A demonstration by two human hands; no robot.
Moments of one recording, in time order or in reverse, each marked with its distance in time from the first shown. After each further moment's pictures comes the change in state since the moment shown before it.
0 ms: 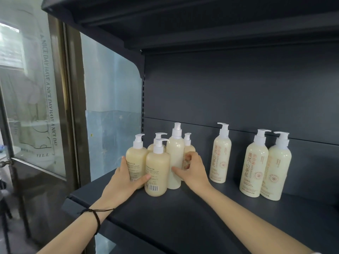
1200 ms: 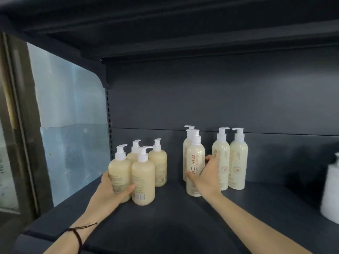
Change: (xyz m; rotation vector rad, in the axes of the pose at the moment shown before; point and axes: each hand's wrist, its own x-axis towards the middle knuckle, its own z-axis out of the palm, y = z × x) left_hand 0.002 0.027 0.025 -0.060 -0.063 -0.048; right_hand -0.021 0.055 -0.076 -0.079 0.455 0.169
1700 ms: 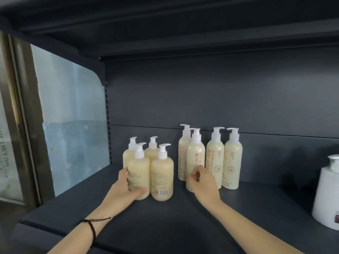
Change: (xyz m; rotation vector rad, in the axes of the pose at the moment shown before) left_hand -0.017 0.037 0.045 0.035 -0.108 -0.017; right_hand -0.014 0.015 -0.022 -0.075 -0.185 -0.110
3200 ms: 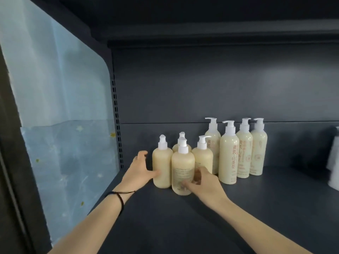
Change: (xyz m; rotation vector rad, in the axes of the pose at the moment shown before) left_hand 0.122 -0.054 -0.076 0.112 -0.181 0.228; right_hand -0.030 -0.101 0.104 -0.051 -0.054 0.201
